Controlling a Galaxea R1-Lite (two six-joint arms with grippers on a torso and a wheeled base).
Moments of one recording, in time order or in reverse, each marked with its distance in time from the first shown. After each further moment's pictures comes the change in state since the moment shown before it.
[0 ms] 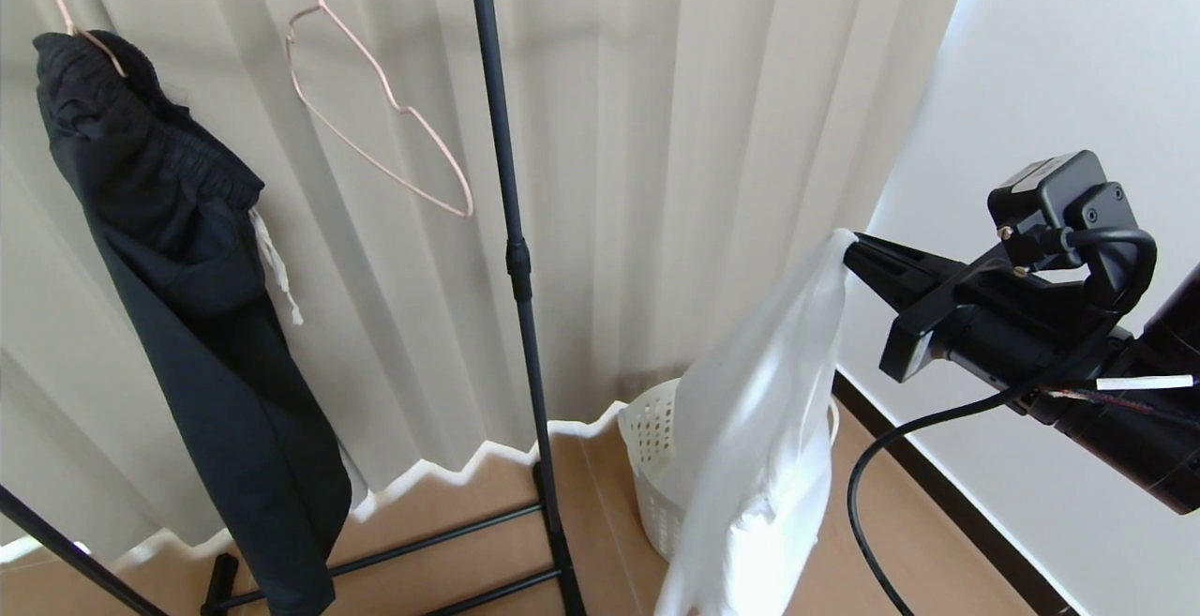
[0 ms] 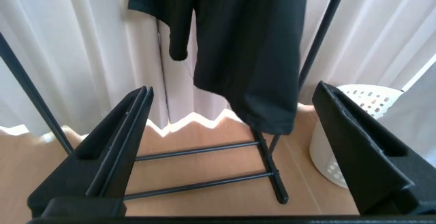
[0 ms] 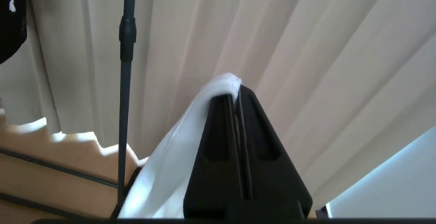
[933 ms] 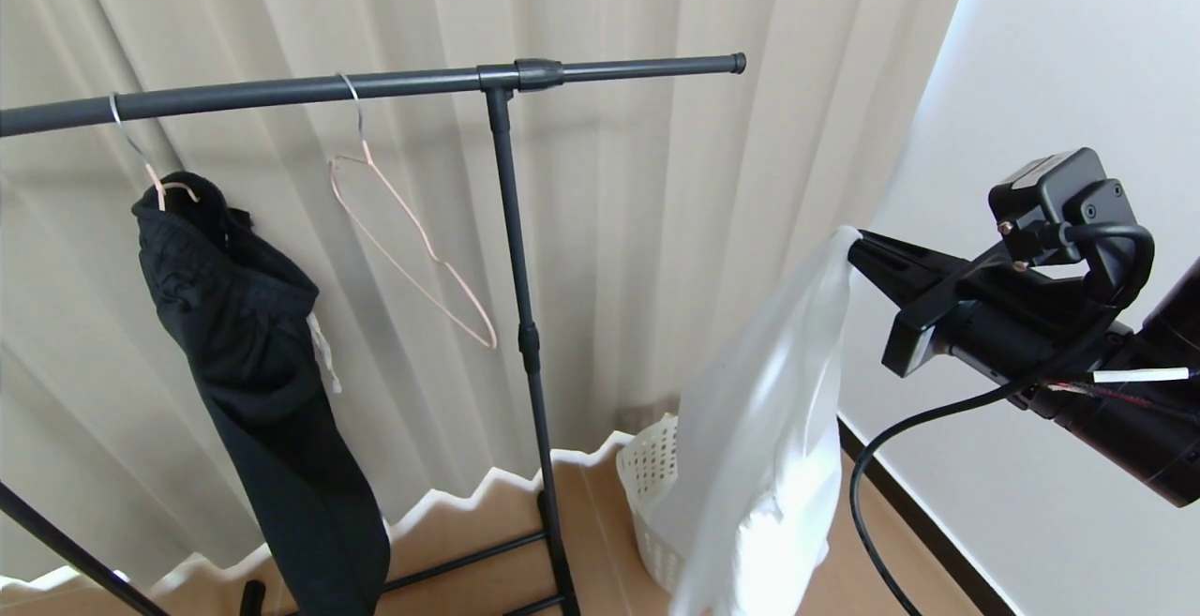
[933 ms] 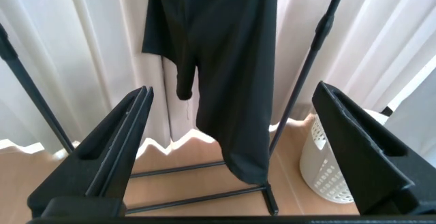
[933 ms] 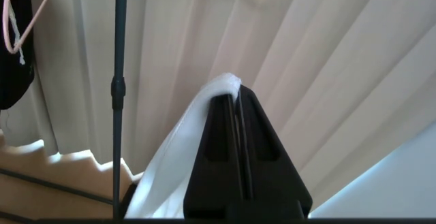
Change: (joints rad) left arm 0.000 0.000 0.000 0.000 0.000 0.000; right arm -0.020 0.004 -0.004 0.000 0.005 0.000
